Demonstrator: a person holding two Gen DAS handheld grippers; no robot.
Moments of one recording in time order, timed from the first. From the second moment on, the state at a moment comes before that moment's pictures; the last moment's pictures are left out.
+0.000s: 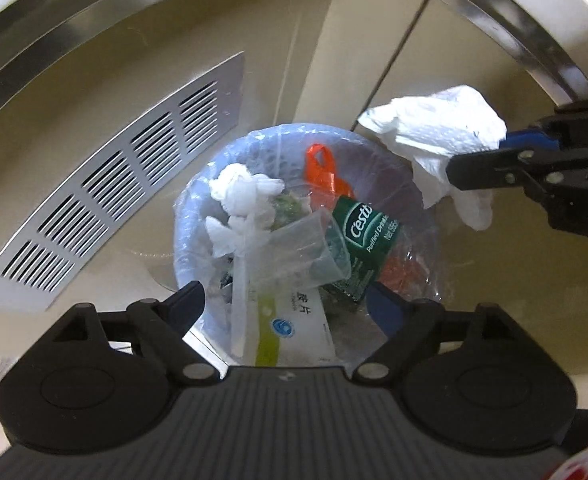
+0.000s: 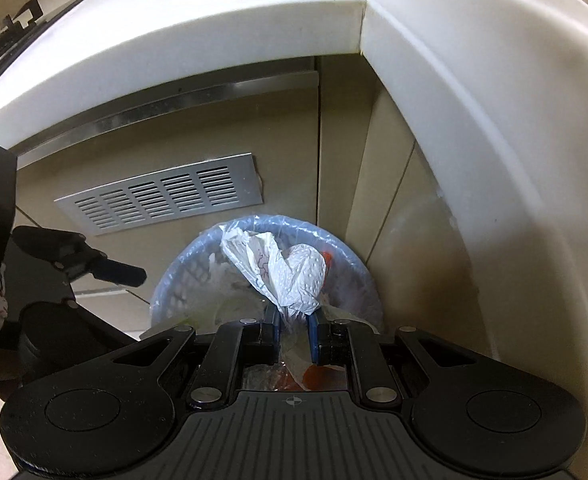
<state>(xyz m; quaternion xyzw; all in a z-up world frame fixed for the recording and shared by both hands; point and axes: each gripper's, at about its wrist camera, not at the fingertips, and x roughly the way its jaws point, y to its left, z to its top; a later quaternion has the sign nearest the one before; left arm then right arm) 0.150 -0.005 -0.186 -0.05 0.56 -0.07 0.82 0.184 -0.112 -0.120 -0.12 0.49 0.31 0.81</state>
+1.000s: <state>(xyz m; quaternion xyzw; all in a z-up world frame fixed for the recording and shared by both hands) 0.120 0.015 -0.170 -0.11 0.55 -0.01 0.83 0.217 -0.057 -0.143 -0.15 0.47 0.35 0.79</state>
